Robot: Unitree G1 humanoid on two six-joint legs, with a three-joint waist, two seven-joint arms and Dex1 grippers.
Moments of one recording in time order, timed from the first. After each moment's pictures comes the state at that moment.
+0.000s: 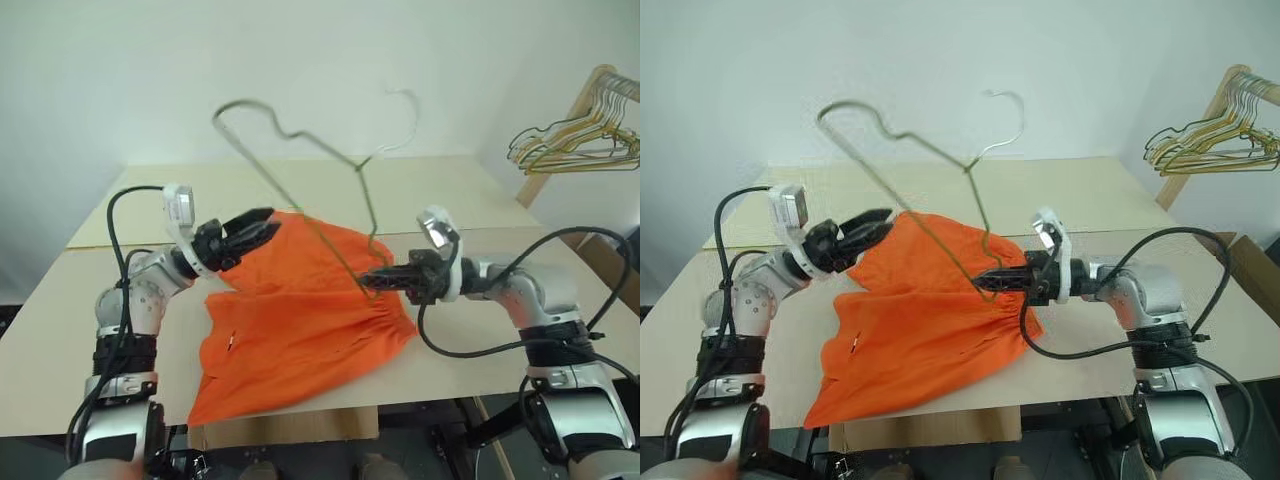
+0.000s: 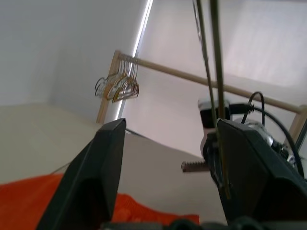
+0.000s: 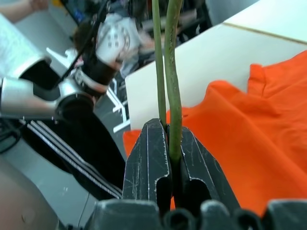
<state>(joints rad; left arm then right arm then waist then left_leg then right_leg) -0.53 0.52 0.17 0.23 -0.74 0.55 -1.17 -0.65 -0.60 0.00 0.11 0.73 0.98 1.26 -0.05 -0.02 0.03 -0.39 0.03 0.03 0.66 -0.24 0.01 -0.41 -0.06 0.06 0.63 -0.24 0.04</state>
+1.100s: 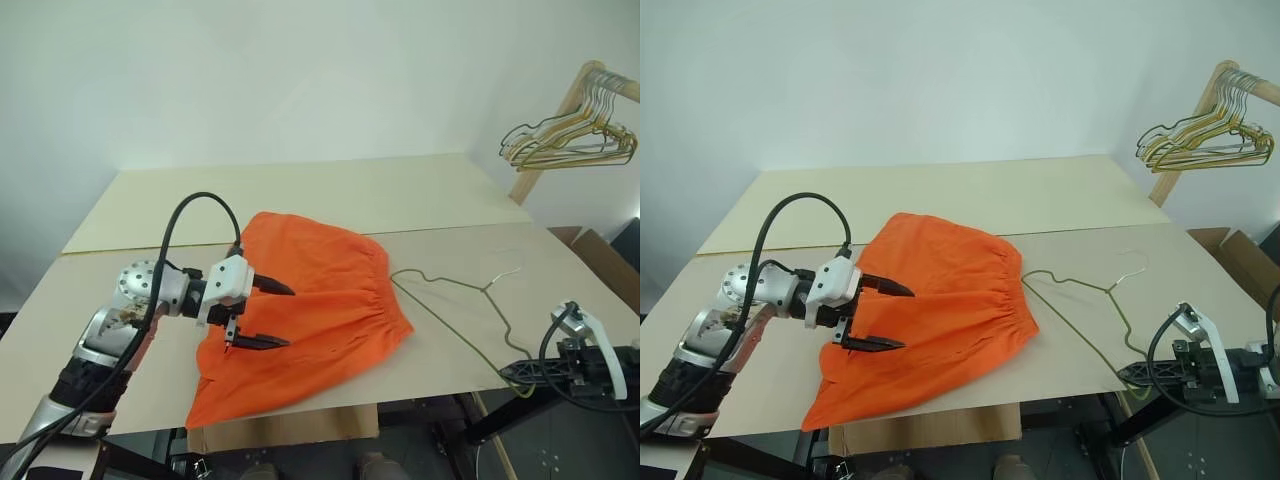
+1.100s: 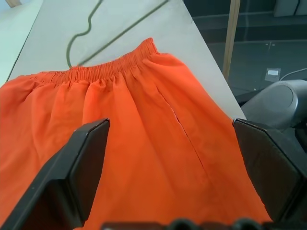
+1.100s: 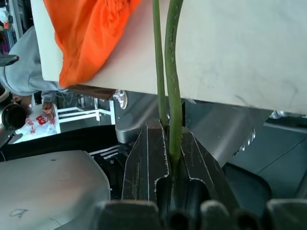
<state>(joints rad) -0.42 0.76 -0.14 -0.11 -0.36 0.22 -1.38 -0.25 -1.22 0.07 0.29 0.76 1.42 1.37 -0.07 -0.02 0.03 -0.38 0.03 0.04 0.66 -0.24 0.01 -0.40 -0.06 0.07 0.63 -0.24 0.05</state>
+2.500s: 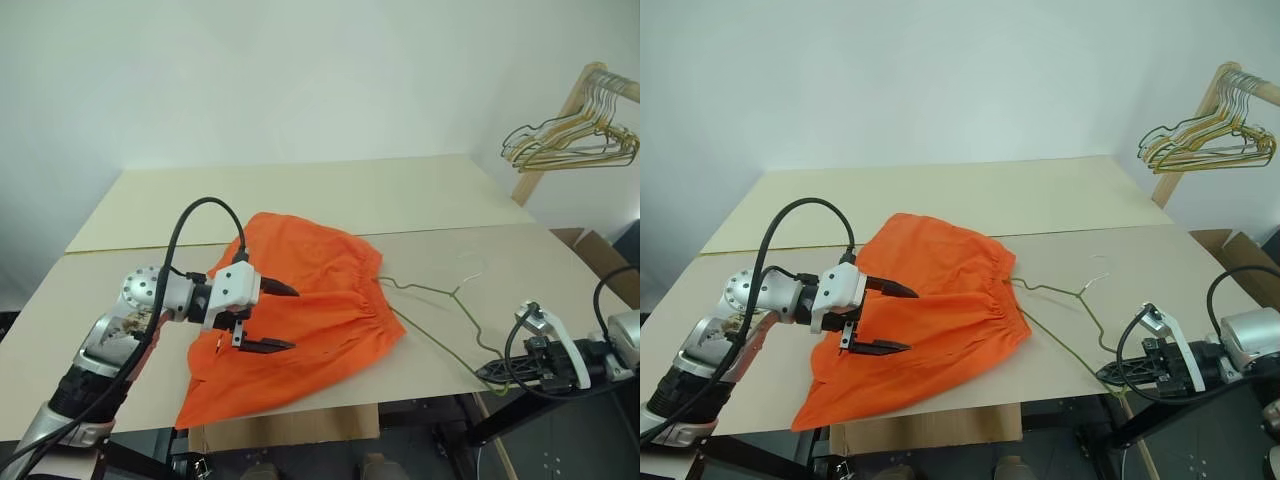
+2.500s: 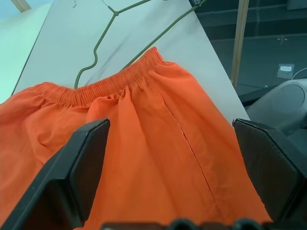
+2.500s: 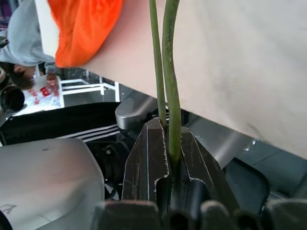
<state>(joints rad) -0.38 0.76 -0.15 -0.18 -0.33 0.23 -1.30 -0.50 -1.13 0.40 0.51 0.60 1.27 1.55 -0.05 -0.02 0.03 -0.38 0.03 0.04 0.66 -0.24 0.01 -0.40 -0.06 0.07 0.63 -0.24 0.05</state>
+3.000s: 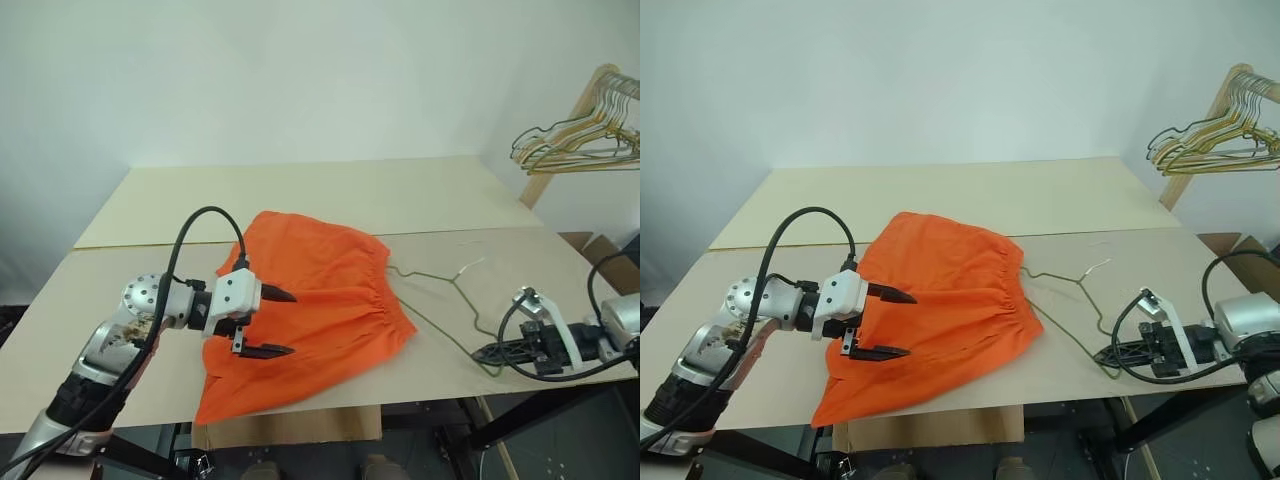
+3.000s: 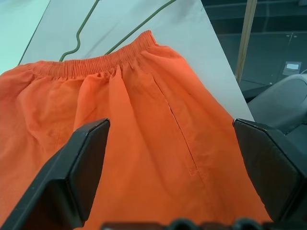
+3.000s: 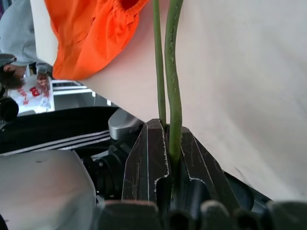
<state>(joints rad) -0.34 0.77 -0.16 -0.21 -0.31 0.24 -1.28 -0.62 -1.09 0.50 0.62 0.61 1.20 1.55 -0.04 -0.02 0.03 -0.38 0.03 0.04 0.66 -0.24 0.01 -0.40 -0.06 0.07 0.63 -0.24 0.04</state>
